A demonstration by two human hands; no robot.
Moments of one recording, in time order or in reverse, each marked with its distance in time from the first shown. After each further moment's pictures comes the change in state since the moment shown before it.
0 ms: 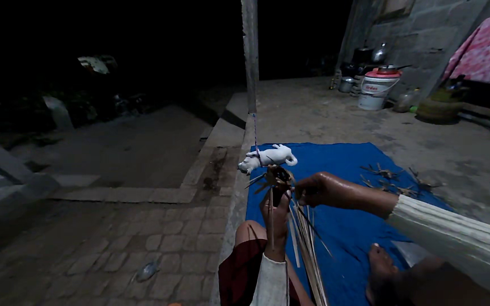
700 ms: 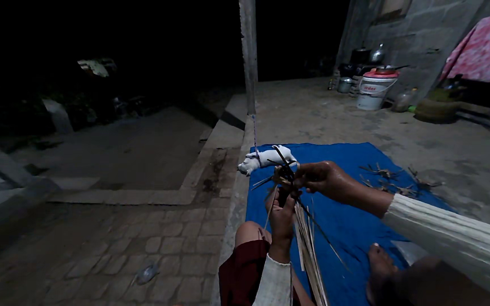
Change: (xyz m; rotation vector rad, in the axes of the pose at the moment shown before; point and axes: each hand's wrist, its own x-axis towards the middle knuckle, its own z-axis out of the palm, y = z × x) left_hand -0.005 0.000 0.011 -0.054 -0.085 0.010; right_hand 0.003 0.003 0.002 0.071 0.348 -0.030
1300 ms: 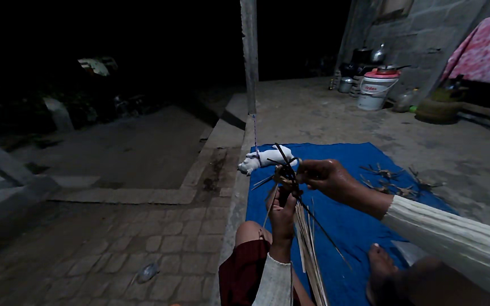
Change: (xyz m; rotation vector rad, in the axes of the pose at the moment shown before) left_hand 0.001 -0.002 0.000 -0.040 -0.010 0.049; right_hand 0.000 0.002 0.004 -0.022 0.117 -0.060
